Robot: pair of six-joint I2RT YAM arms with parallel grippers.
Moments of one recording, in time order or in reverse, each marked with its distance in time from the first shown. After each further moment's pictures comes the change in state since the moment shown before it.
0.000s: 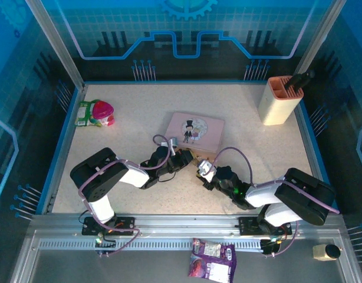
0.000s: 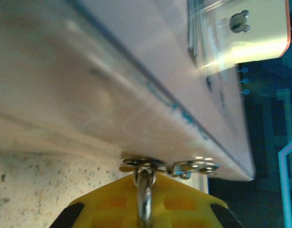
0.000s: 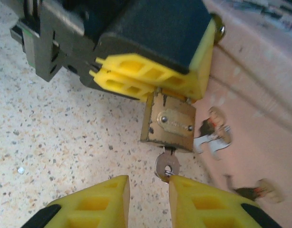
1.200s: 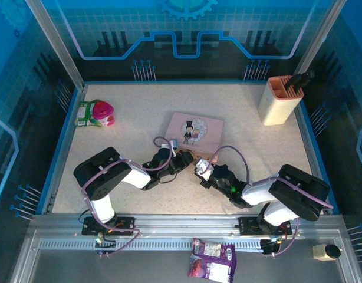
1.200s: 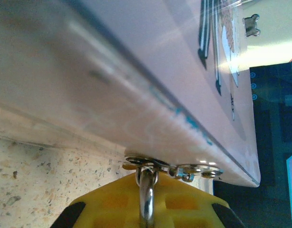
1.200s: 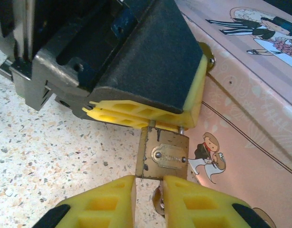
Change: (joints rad) left arm -0.025 0.032 -0.001 0.023 -0.040 -0.021; right arm 0.012 0.062 0.041 0.022 0.037 -0.008
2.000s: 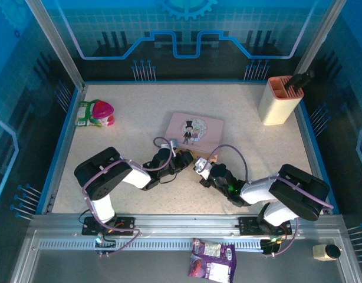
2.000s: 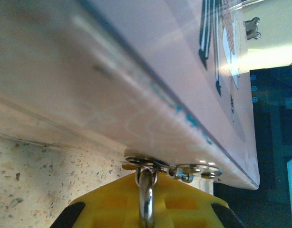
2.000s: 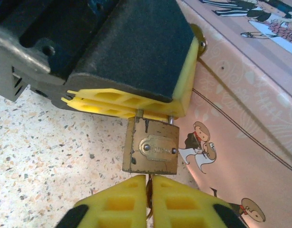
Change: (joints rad) left arm -0.002 0.008 0.000 0.006 -0.013 -0.006; right arm 0.006 -0.005 0.035 -0.098 0.051 0.010
